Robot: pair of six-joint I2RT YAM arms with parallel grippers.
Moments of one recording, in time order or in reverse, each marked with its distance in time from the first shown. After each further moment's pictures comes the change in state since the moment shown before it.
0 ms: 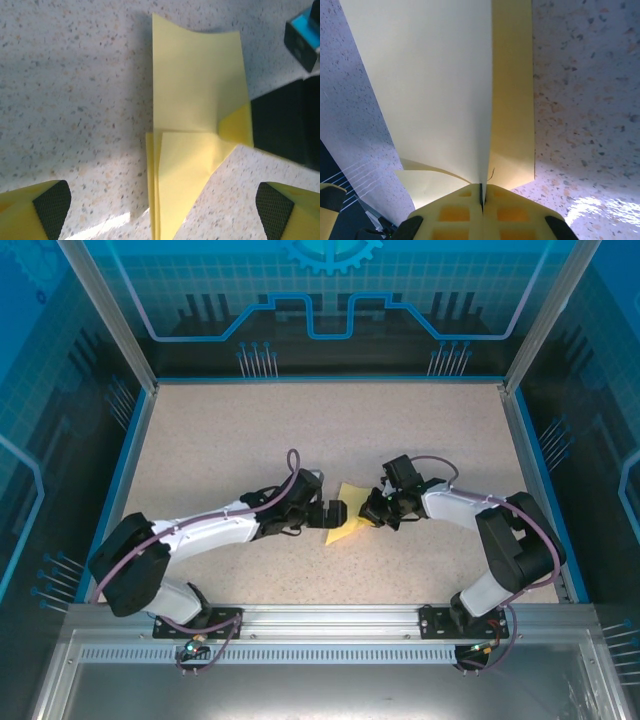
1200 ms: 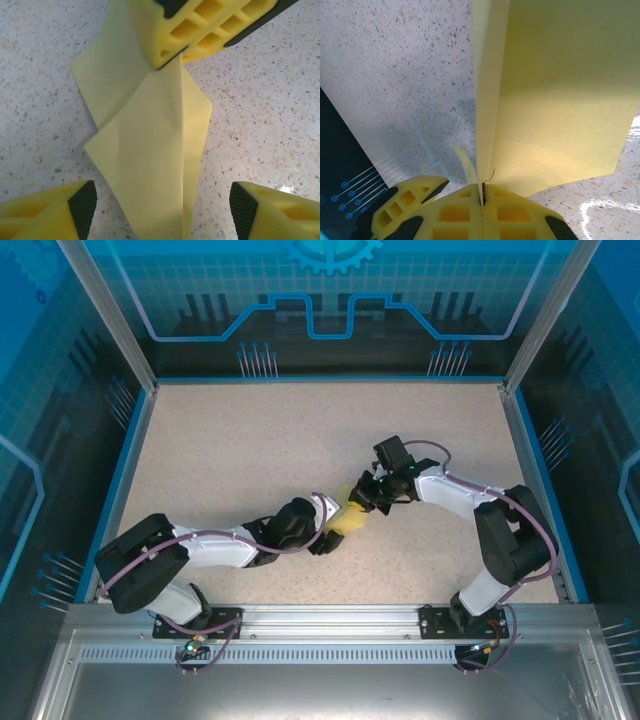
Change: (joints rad) left arm -0.083 0.055 -0.267 0.531 -0.064 0.648; right arm 0.023 0.053 0.199 -0.123 -0.045 0.074
